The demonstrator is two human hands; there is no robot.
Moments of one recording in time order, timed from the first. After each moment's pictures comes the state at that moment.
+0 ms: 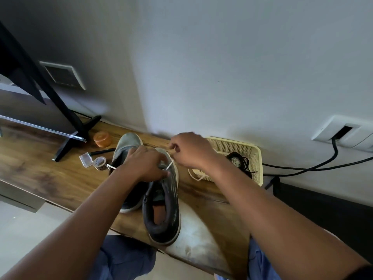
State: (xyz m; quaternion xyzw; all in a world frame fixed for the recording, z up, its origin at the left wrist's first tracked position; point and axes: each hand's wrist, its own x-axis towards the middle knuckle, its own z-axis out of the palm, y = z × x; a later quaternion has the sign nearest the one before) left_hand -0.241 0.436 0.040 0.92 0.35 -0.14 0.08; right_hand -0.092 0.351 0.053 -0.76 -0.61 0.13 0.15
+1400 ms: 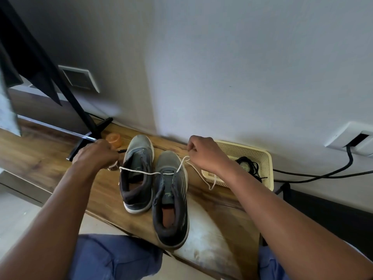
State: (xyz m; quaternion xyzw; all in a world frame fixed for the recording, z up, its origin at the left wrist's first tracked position) left_hand -0.334 0.503 0.063 0.74 0.64 -0.01 0.21; right_hand -0.080 0.347 0.042 -0.79 -0.54 0.20 0.22
